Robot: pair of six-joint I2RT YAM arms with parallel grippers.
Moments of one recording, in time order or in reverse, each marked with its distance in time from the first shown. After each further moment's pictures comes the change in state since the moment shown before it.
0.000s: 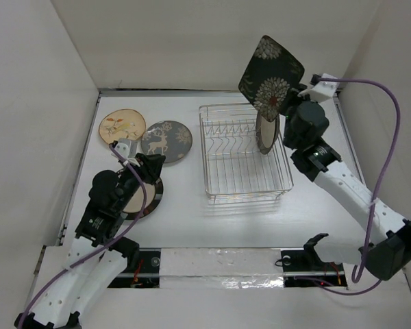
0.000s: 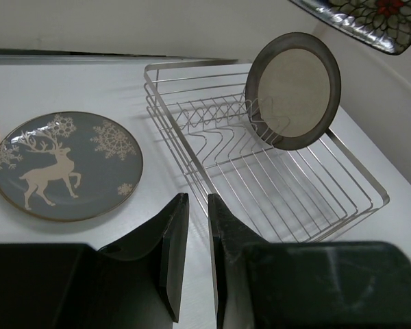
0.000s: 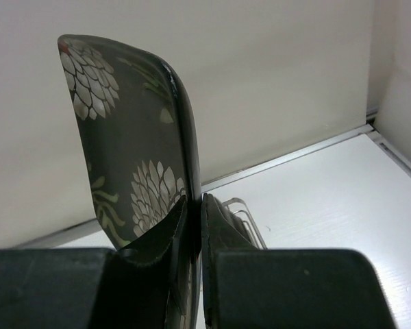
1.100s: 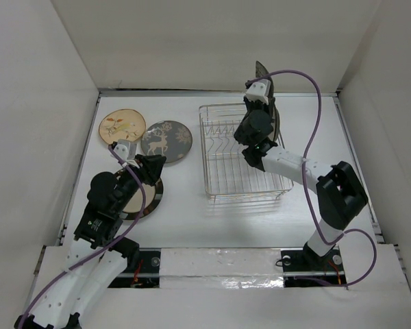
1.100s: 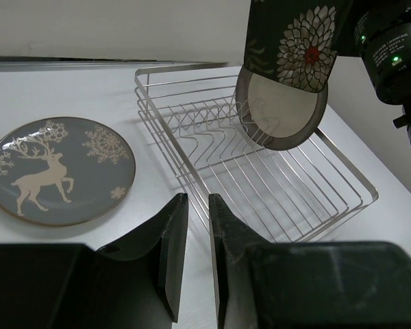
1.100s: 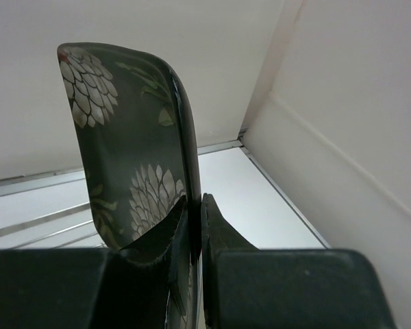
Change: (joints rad) left arm 0.000 -0.023 0.000 0.001 0.027 -0.002; right arm 0.169 0.515 0.048 0.733 0.409 -0.858
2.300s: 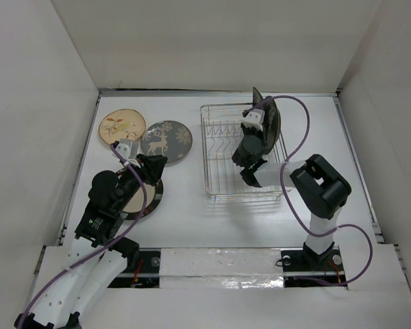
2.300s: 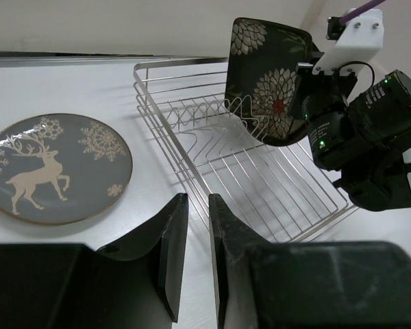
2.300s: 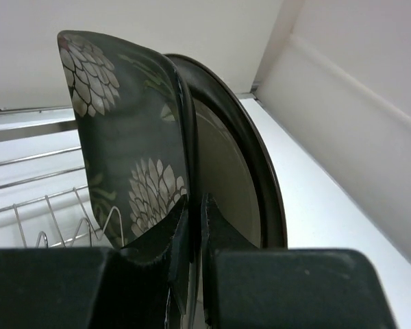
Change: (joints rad) left arm 0.000 0.016 0.000 0.000 0.015 -0.001; right arm 0.002 0.154 -0.274 0.293 0.015 0.105
